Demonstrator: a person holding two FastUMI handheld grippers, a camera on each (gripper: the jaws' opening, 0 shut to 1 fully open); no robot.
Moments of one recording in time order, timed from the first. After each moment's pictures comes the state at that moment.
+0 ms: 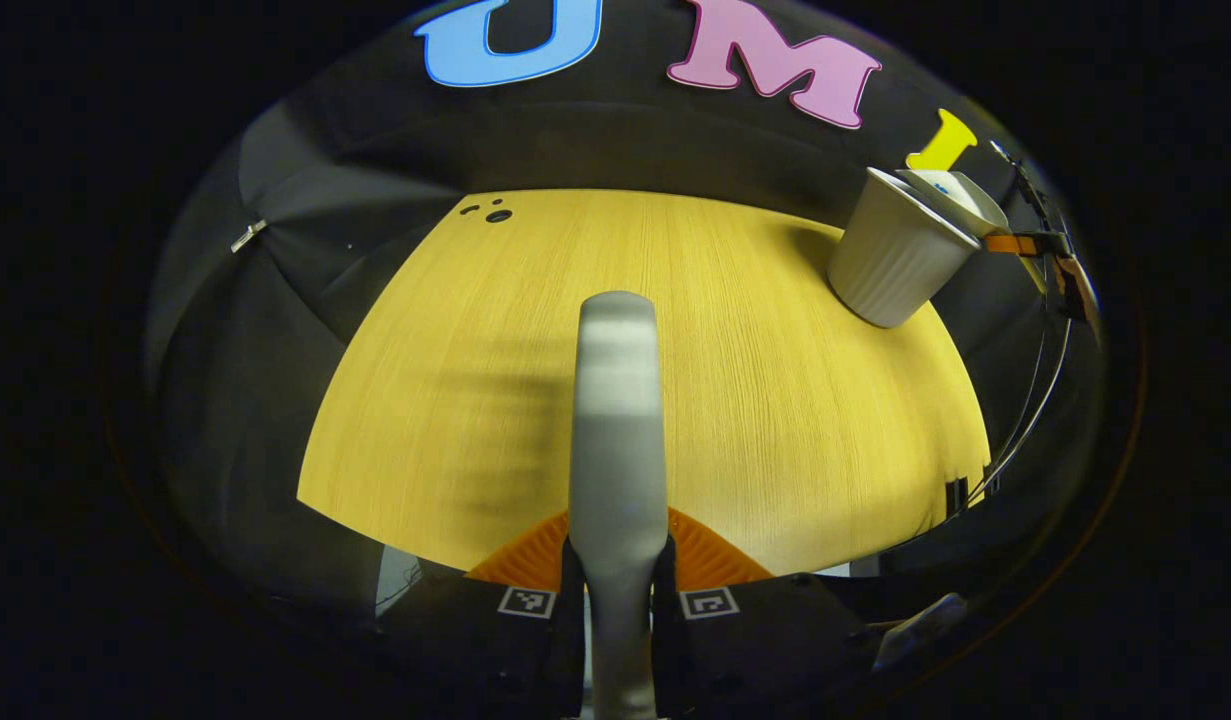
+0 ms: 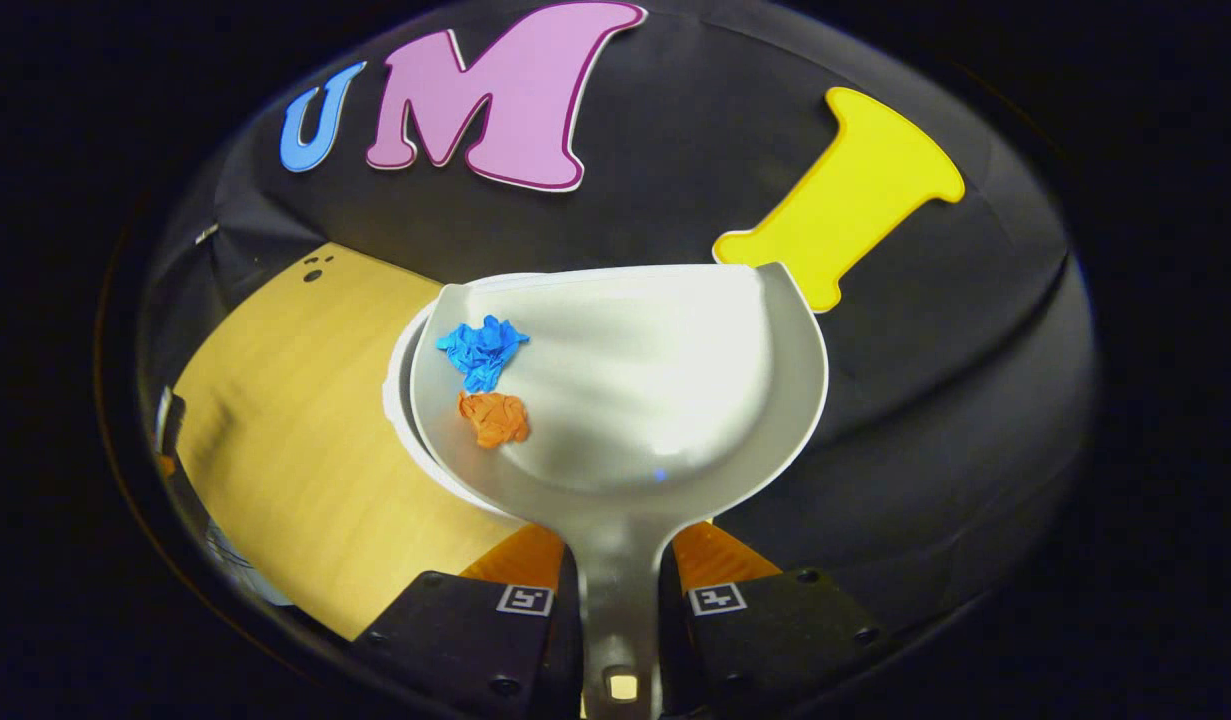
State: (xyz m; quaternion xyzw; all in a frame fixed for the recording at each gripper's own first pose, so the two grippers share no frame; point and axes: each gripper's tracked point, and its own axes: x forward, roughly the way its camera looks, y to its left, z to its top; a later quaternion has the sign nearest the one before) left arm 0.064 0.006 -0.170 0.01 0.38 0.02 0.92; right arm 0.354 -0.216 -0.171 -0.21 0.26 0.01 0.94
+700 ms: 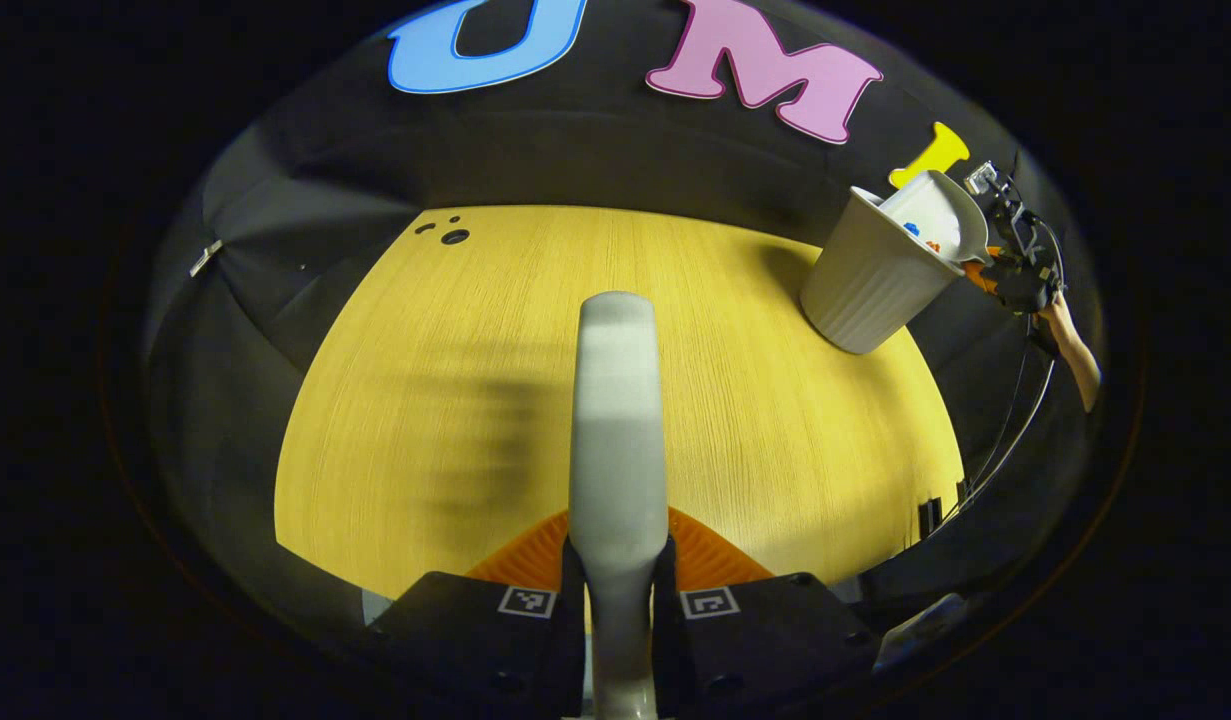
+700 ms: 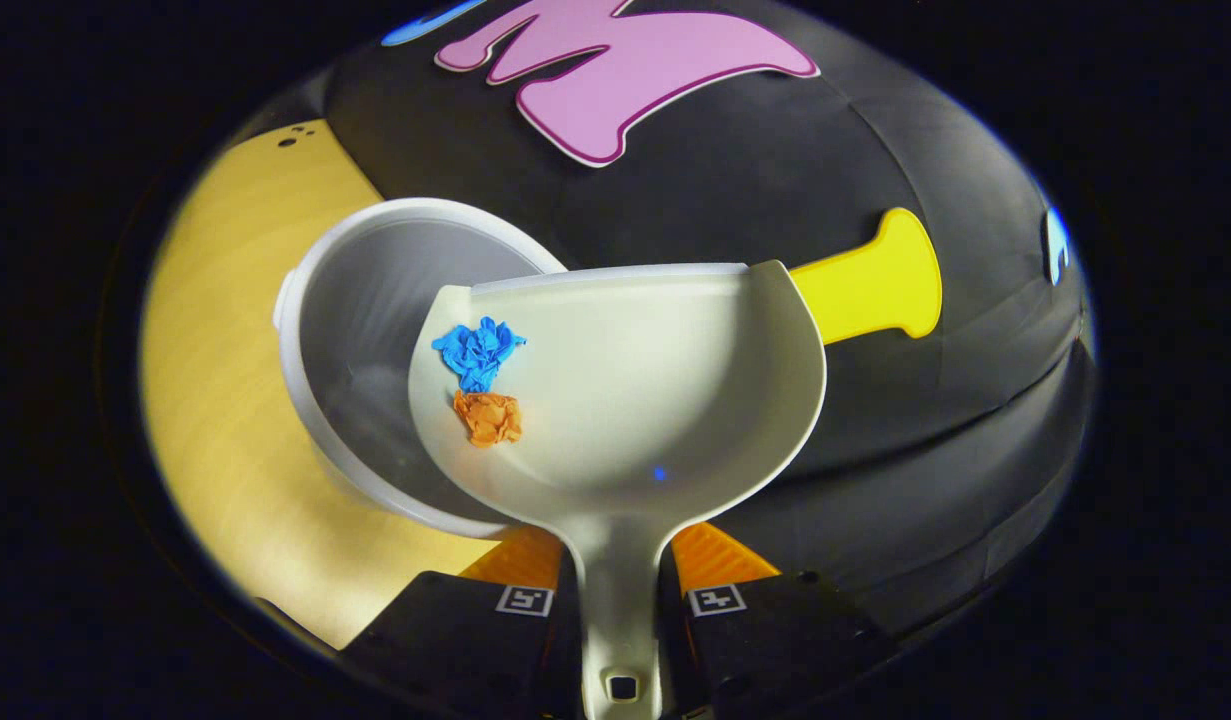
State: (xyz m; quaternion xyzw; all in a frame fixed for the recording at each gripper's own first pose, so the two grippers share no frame) left arm 0.127 -0.004 -0.149 0.00 0.37 -0.05 0.93; right arm 0.380 -0.242 -0.161 -0.45 0.20 -0.12 0.86
